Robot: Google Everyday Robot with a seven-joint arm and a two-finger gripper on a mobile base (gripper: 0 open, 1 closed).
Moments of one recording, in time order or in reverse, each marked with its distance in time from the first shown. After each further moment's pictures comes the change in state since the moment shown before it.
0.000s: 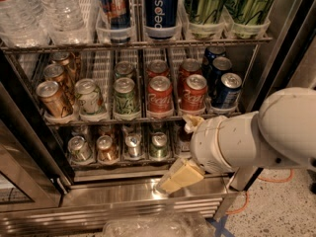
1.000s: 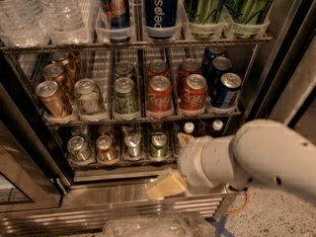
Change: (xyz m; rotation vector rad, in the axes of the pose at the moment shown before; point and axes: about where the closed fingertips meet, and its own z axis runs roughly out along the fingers) arm 0.024 0.018 0.057 -0.021 -0.025 0.182
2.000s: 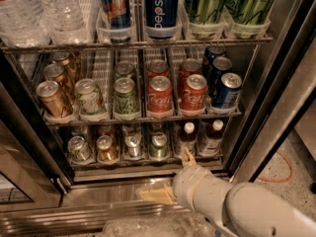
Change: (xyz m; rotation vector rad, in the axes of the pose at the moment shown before) arm 0.033 -0.012 0.046 0.245 -0.260 0.152
